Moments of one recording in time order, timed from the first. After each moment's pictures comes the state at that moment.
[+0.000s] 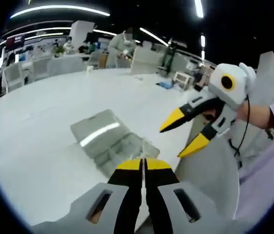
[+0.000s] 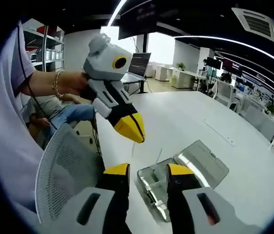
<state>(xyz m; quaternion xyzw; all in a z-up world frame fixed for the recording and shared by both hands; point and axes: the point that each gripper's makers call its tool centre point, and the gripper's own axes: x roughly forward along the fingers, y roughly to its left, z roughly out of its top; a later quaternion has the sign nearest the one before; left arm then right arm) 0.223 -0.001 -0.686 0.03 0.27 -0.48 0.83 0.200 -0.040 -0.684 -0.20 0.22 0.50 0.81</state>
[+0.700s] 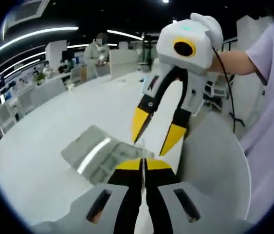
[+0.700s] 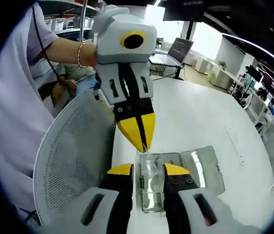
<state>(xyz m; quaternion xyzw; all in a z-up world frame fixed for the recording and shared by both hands) 0.206 -0.043 -0.683 0.13 0.22 -0.53 0.81 0.204 -0.048 -0.695 -0.34 0.24 0.61 0.68</state>
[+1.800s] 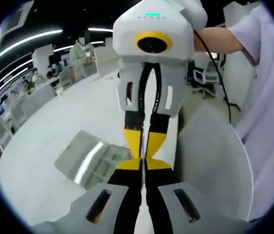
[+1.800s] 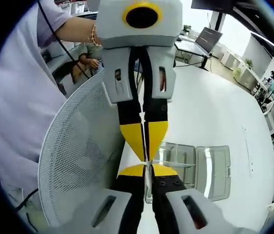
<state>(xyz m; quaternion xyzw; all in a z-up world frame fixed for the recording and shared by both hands) 0.194 -0.065 -0.691 0.19 0.22 -0.56 0.78 0.188 -0.056 -0.712 -0.40 0.28 0.65 0.58</state>
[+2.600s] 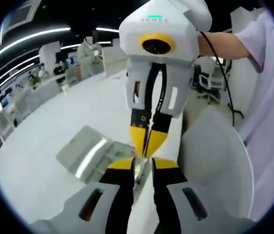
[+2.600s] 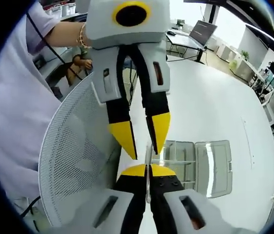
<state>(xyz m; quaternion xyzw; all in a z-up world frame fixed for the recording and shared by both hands) 0.198 -0.053 -0.694 0.16 0.22 -0.53 0.80 0.194 -0.054 -0.715 -0.39 0.30 0.63 0.60</state>
